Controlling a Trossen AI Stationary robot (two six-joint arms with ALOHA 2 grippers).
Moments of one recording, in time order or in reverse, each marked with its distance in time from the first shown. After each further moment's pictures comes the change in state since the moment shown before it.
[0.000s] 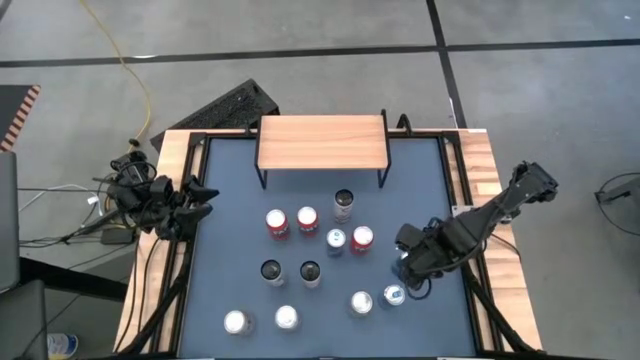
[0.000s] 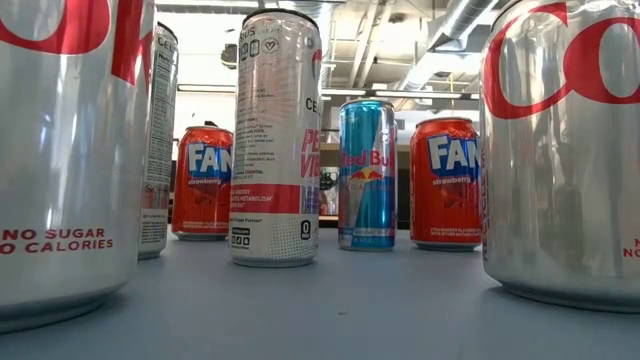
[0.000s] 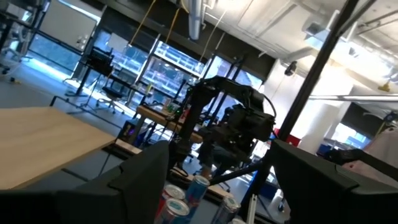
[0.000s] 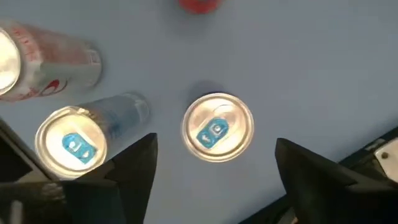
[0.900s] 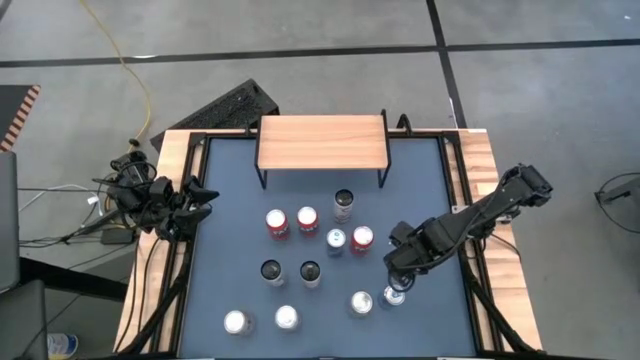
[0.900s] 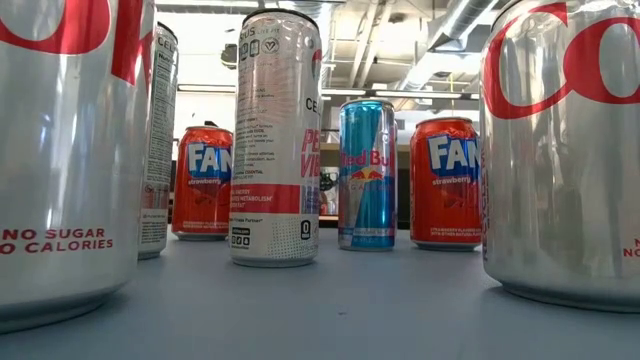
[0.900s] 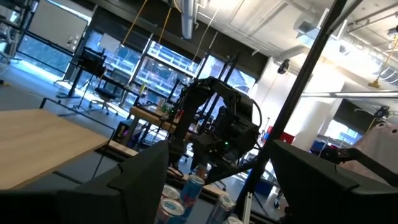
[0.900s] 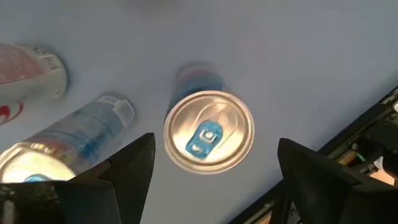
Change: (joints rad) left arm 0.000 0.000 0.000 -0.008 0.025 -0.002; right arm -0.077 0.062 -0.062 0.024 -0.123 0.117
